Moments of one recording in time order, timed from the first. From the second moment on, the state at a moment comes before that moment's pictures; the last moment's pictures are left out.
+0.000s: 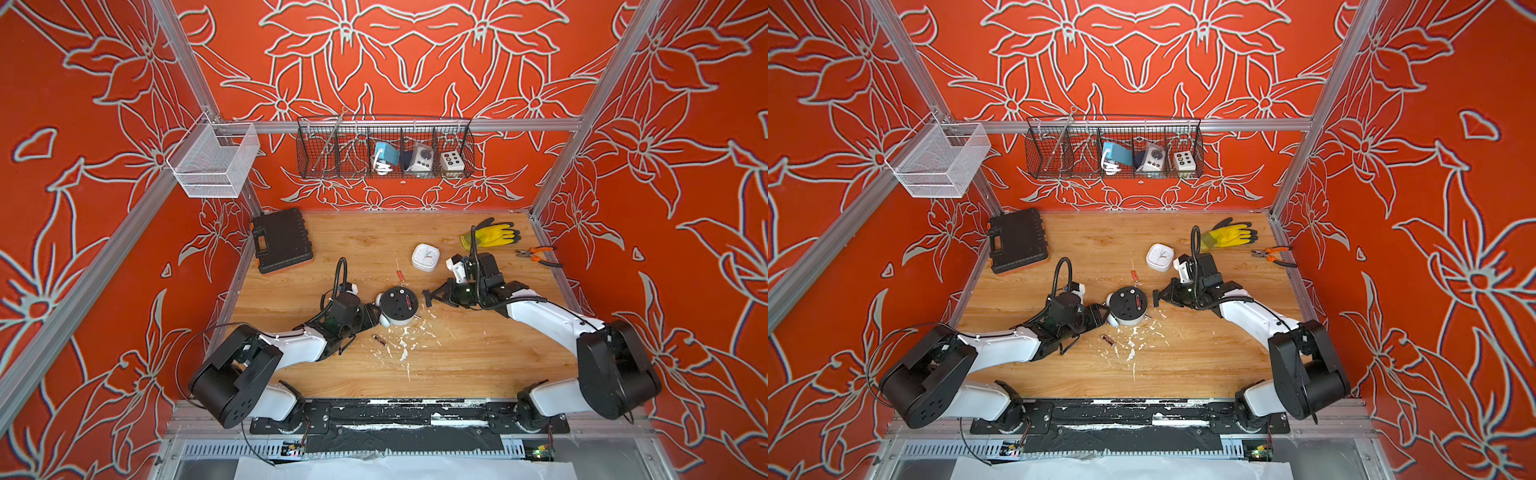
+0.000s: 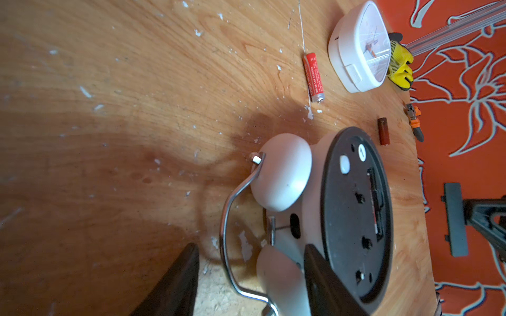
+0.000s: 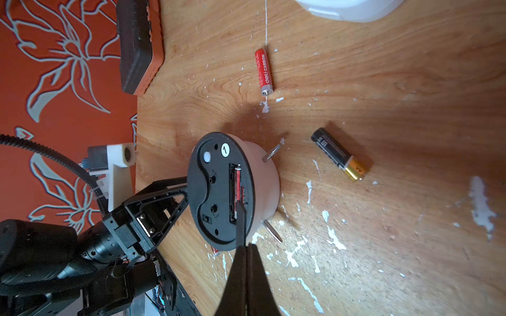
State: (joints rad) left arm -0.53 1.41 0.40 0.34 0.08 -0.89; right arm 0.43 1.44 0.81 -0.20 -0.57 0.62
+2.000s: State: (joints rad) left arm -0.52 1.43 0.42 0.32 0.10 -0.86; right arm 0.54 1.68 0.92 -0.13 -0.56 0.63
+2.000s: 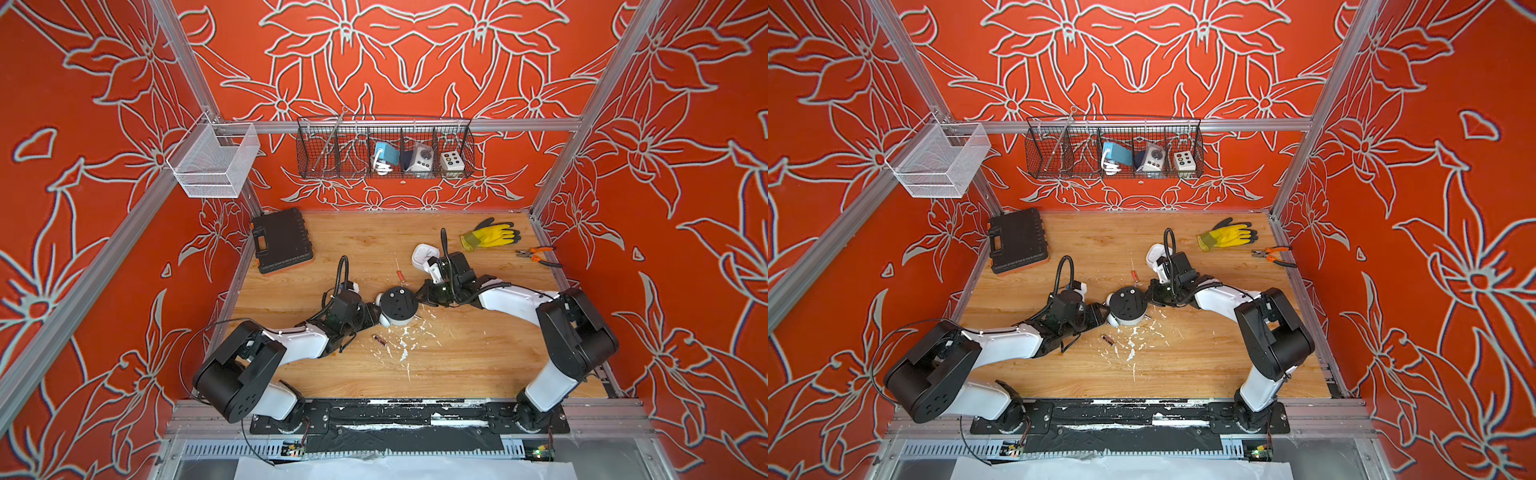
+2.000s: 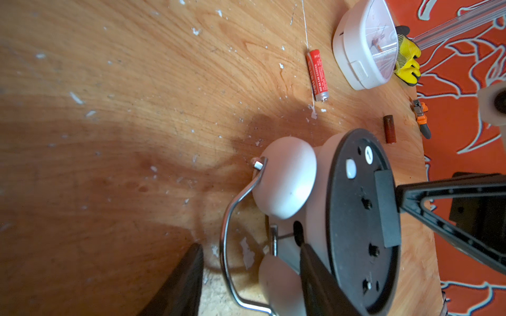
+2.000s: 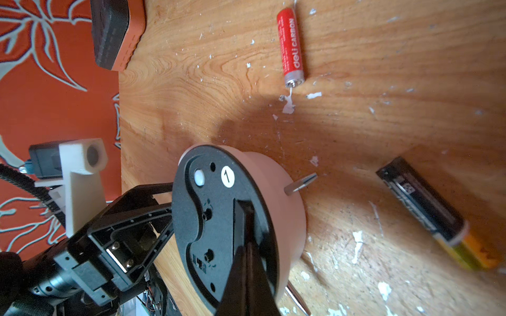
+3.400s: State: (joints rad) left arm -0.52 1.45 0.42 0.32 0.11 -0.86; right arm 0.54 1.69 0.98 -0.24 -0.56 0.60
